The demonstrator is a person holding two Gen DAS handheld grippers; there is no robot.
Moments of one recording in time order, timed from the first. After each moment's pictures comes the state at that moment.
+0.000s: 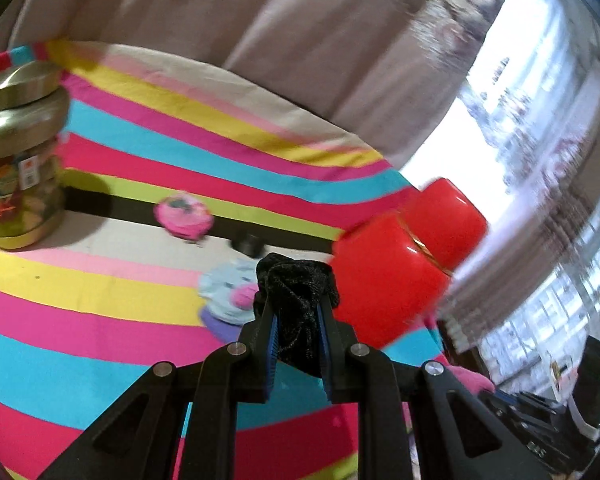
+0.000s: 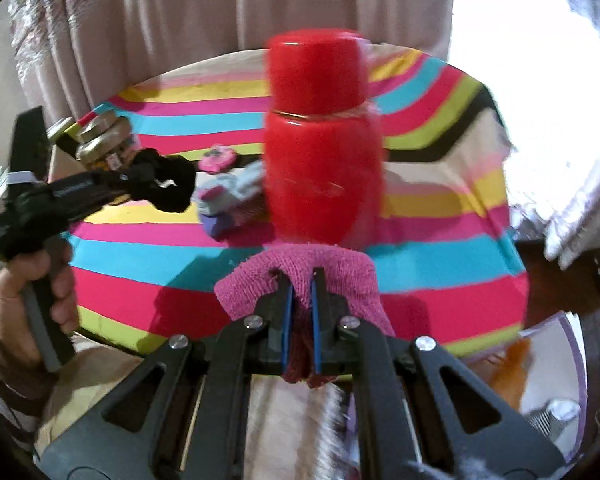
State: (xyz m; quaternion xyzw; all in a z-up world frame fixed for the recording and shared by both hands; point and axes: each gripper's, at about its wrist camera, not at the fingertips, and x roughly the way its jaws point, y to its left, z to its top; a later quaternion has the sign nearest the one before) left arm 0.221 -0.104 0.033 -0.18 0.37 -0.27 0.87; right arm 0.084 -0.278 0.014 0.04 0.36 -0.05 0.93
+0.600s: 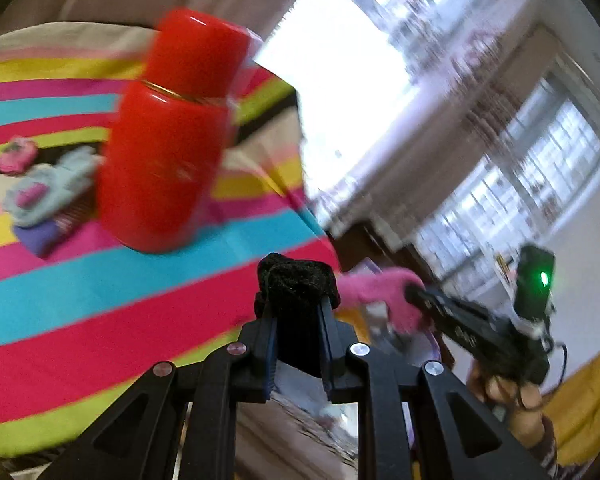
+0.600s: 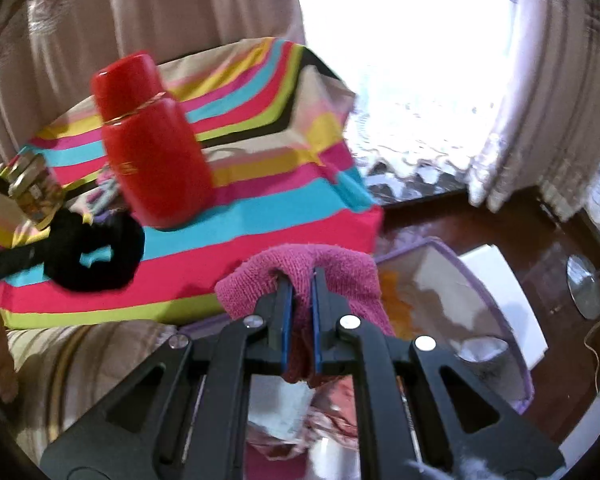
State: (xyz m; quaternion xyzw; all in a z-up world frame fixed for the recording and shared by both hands) left arm 0.114 -0.254 0.045 -0.09 0.44 -0.45 0.77; right arm -0.013 -0.401 0.004 0.10 0.35 -0.20 0.91
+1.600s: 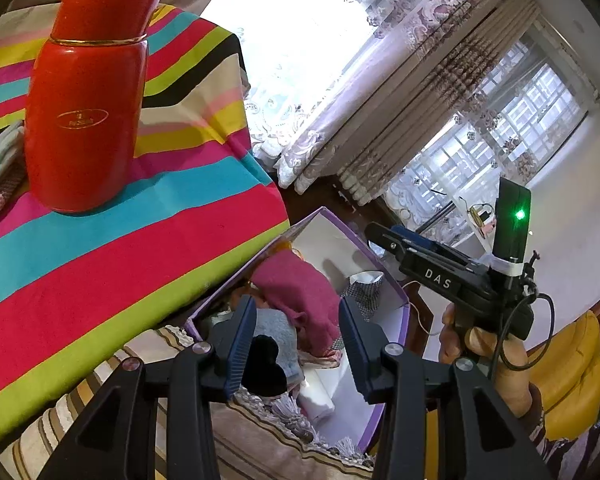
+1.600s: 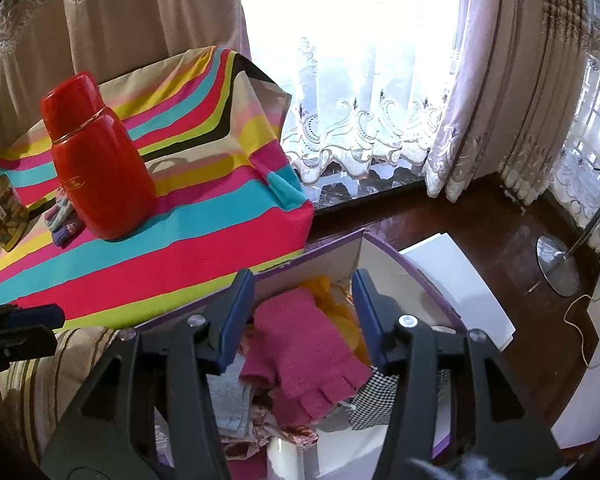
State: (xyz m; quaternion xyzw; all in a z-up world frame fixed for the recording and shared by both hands) left arm 0.084 -0.294 0.036 -0.06 0.47 -0.50 0.72; right arm -0.033 -0.434 0.003 0.10 0.35 -0.26 0.90
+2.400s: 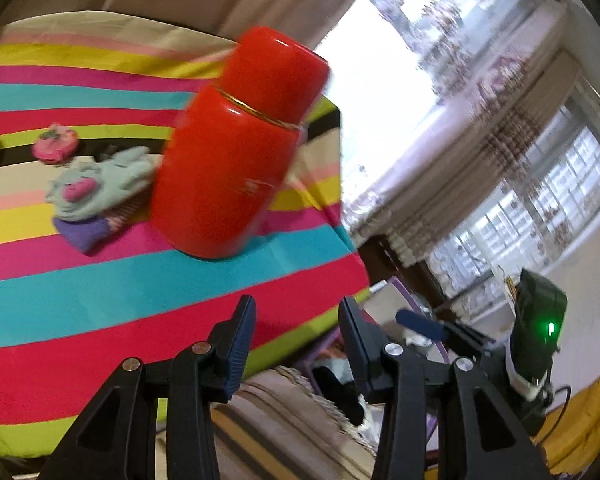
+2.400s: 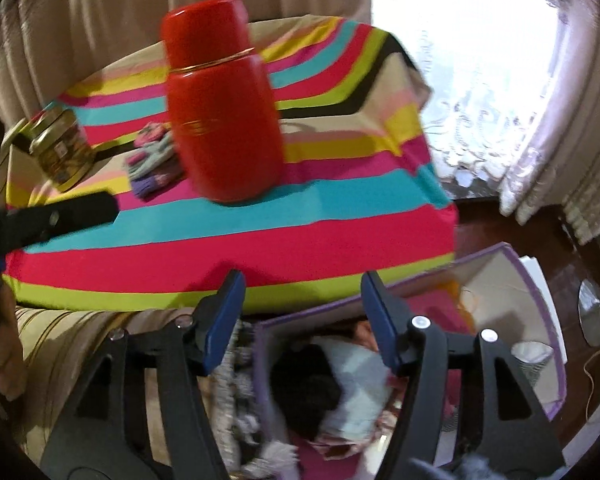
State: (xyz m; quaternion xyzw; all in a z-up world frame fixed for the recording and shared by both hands) left arm 0.147 -0.199 0.041 -0.13 0.44 -0.39 0.79; right arm 0.037 -0.321 -0.011 0.05 0.39 -0.12 0.91
